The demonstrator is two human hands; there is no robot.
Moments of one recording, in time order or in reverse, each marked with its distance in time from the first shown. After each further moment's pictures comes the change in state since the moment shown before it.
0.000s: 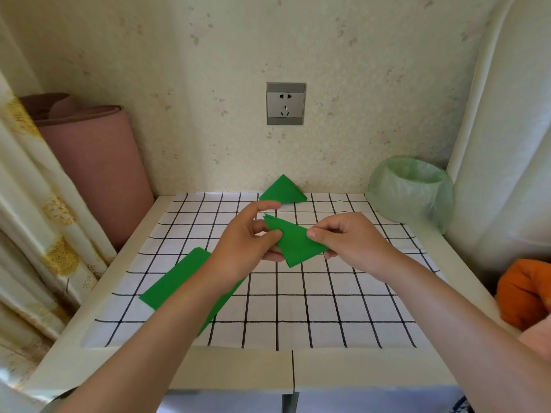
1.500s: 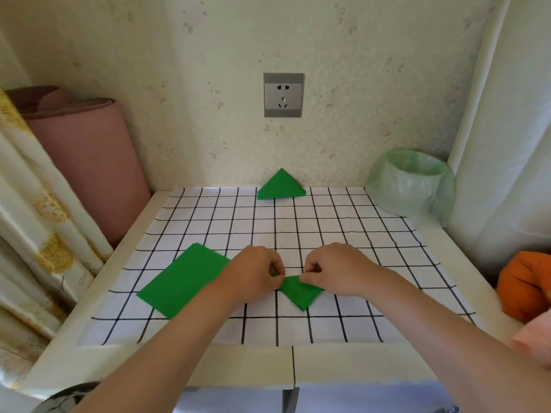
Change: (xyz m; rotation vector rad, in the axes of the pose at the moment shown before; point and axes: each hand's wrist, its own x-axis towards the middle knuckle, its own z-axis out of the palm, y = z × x) left_hand 0.010 -0.059 -0.001 1.024 -0.208 -0.005; right_hand 0.000 0.036 0.030 -0.823 -0.298 -0.043
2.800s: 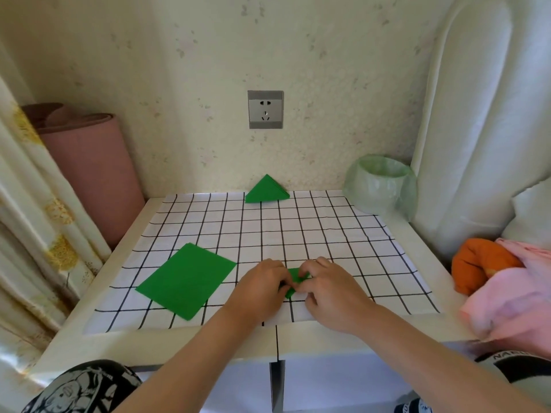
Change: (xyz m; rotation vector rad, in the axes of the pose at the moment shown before) left_hand -0.029 0.023 0.052 0.056 0.168 0.306; right_hand -0.067 0.007 0.048 -0.068 0.358 -0.225
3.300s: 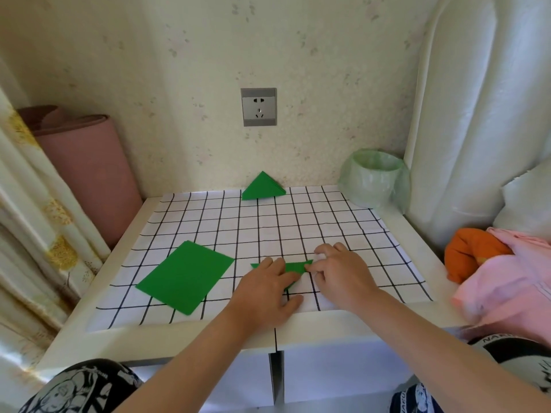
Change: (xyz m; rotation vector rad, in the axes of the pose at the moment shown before) left_hand -0.016 0.012 0.005 0.290 -0.045 0.082; right_hand -0.002 0.026 0.004 -0.118 0.071 0.226
